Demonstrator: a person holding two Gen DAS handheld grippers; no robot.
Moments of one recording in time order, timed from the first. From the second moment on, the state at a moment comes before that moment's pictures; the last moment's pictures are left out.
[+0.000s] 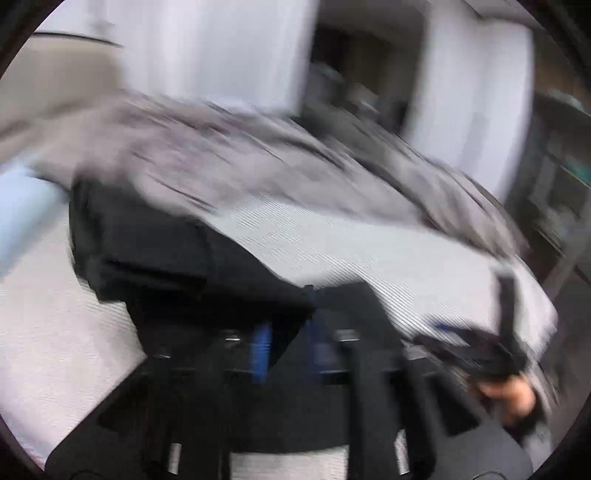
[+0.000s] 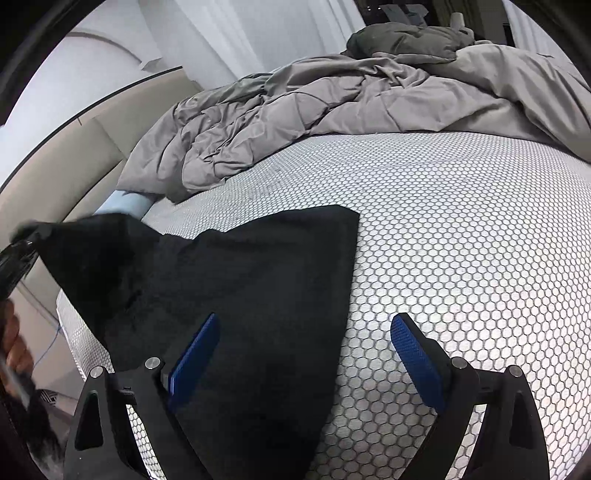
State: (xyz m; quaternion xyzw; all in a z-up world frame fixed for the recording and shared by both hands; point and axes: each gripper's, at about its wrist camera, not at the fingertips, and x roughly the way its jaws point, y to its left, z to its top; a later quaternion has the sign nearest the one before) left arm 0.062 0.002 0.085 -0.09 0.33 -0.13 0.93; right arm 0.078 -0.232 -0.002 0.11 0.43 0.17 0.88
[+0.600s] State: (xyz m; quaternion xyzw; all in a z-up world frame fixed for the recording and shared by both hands) left arm 0.090 0.026 0.034 -0.10 0.38 -0.13 0.91; right arm 0.073 -0.221 -0.003 0.13 0.44 0.22 0.86
